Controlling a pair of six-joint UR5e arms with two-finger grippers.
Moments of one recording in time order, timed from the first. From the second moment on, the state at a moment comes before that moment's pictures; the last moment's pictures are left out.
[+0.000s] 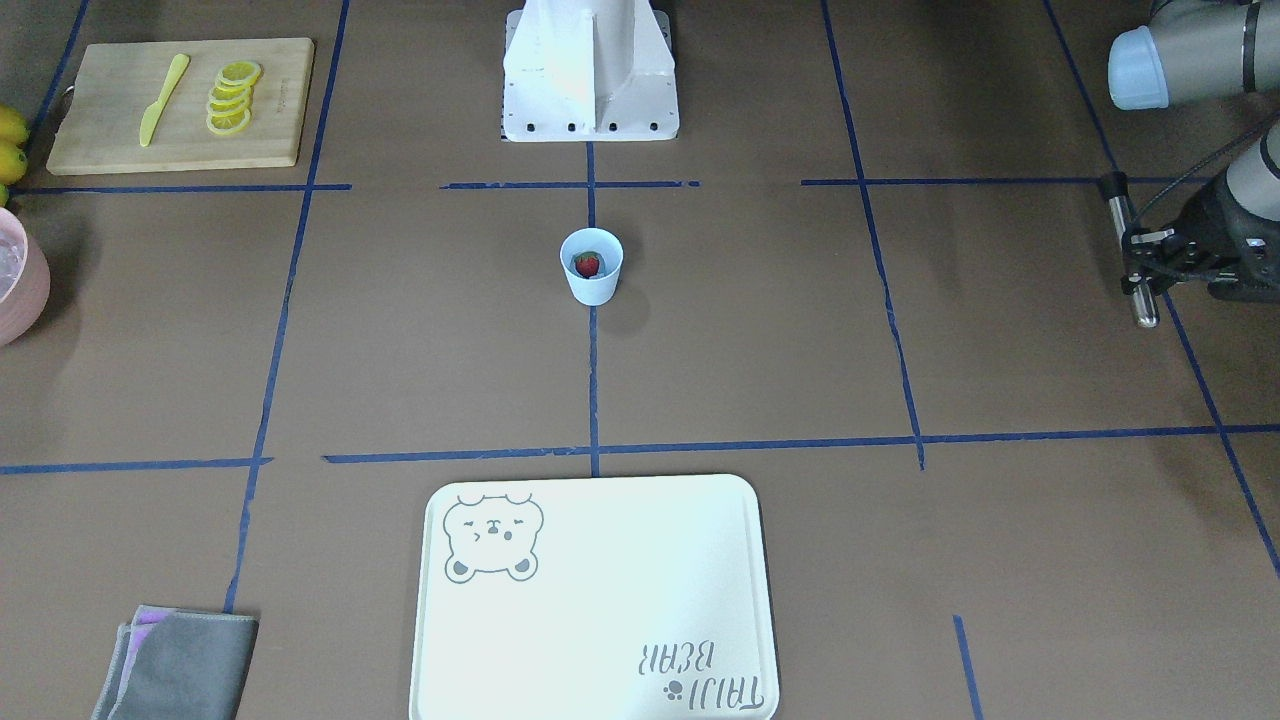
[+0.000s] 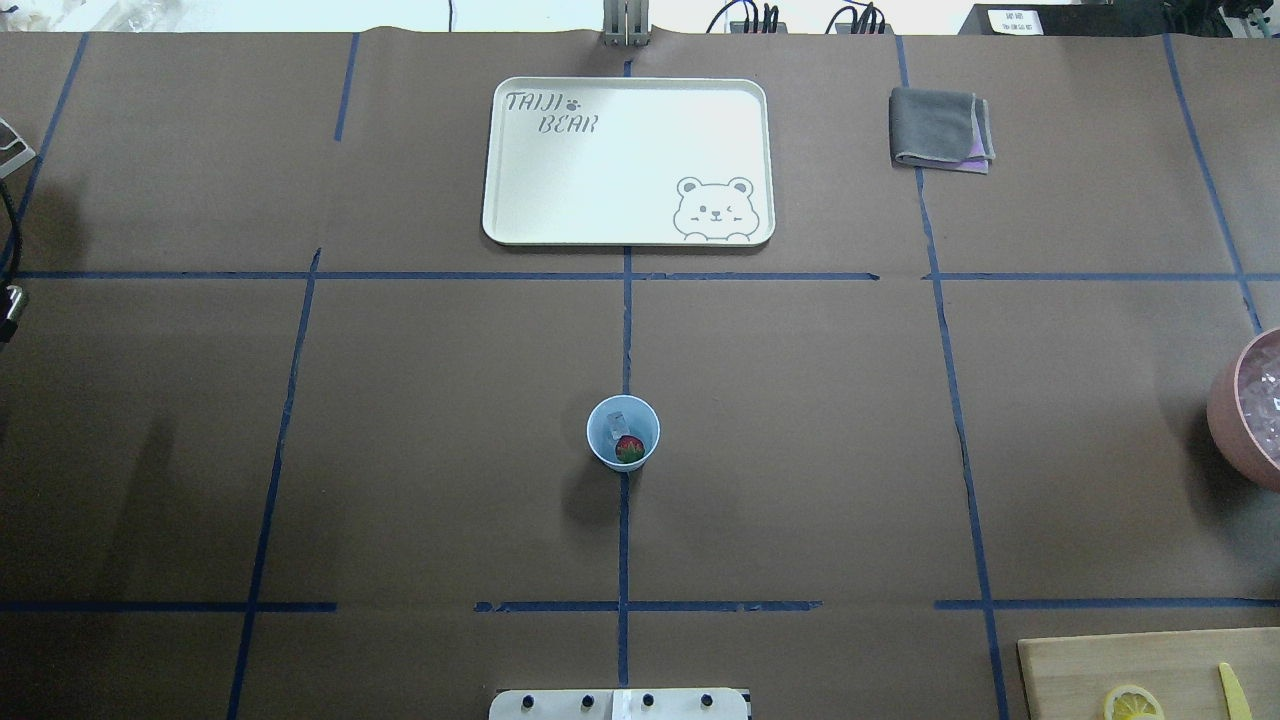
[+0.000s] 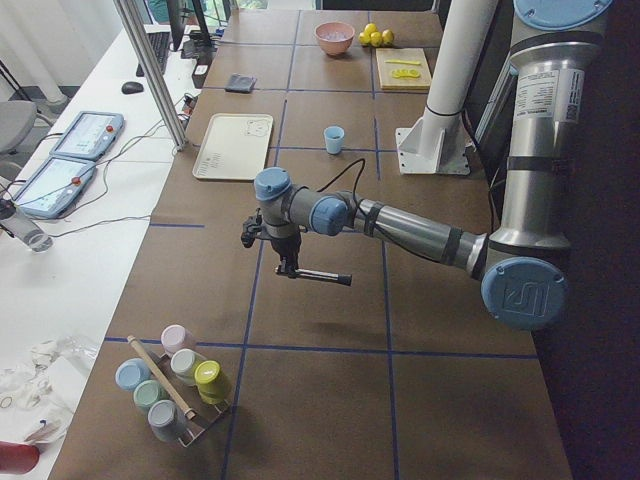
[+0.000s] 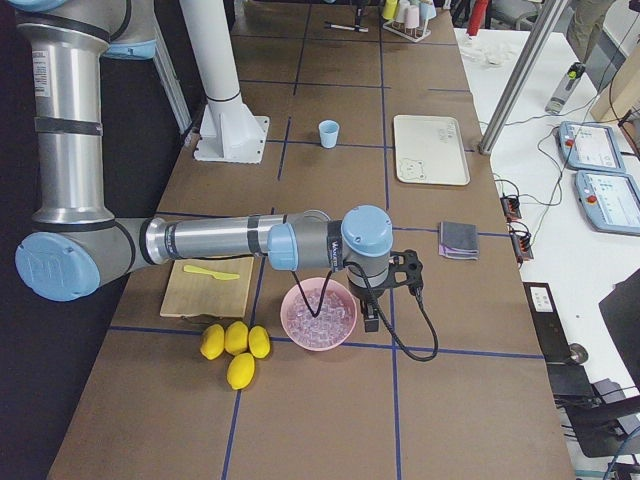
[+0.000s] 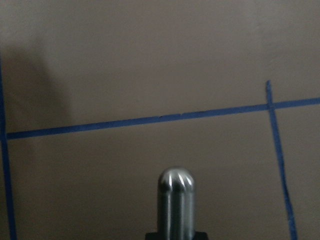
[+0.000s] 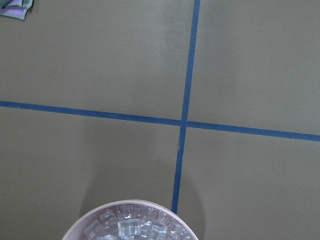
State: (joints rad) left arm -1.17 -1.59 -1.76 -1.57 -2.25 -0.32; right arm 1.62 -1.60 1.72 -1.57 2.38 -0.05
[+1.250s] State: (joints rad) left arm -1.22 -1.63 -1.45 -1.77 -2.31 -0.31; right arm 1.62 -1.60 1.71 -1.57 2.38 -0.05
